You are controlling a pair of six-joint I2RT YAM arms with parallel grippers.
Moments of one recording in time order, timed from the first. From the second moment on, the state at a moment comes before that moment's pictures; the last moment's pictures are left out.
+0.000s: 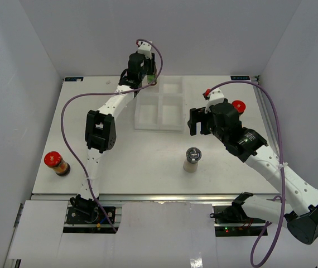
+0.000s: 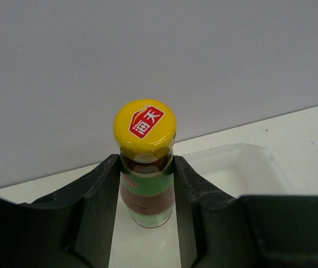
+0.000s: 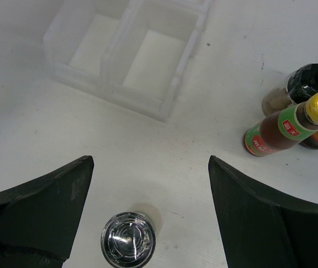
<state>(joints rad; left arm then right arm) -0.37 2.43 2.24 0.11 -0.06 -0.01 0.67 1.07 1.08 -0.46 0.22 0.18</state>
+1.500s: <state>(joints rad) -0.39 2.38 1.97 0.34 -0.12 0.06 0.67 1.06 1.04 -0.44 0.26 0.17</state>
